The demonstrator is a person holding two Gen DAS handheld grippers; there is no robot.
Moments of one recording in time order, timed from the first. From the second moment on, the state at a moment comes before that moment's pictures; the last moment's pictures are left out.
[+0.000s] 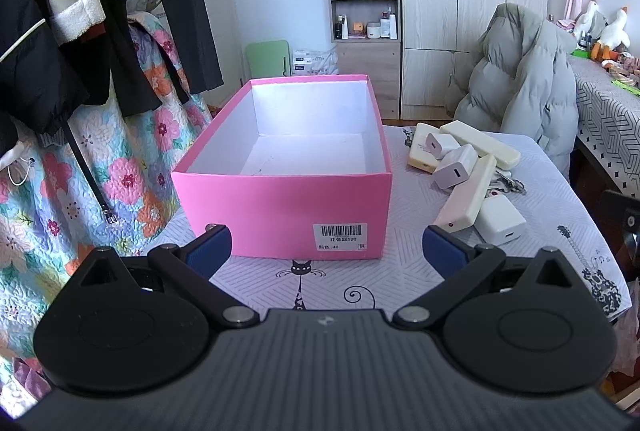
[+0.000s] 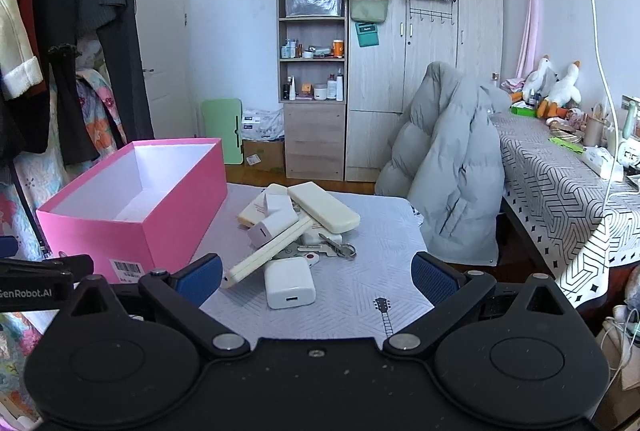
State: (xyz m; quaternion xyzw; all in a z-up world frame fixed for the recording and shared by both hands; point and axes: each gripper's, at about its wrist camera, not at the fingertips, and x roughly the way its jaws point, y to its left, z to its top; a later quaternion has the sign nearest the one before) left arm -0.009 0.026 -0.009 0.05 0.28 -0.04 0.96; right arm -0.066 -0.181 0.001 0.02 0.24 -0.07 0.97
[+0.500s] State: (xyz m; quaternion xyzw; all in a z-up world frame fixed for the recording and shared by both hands) left arm 0.008 0.031 -0.012 0.02 0.32 -0.06 0.95; right arm -0.063 -0.186 -0.008 0.04 0.20 -0.05 0.98
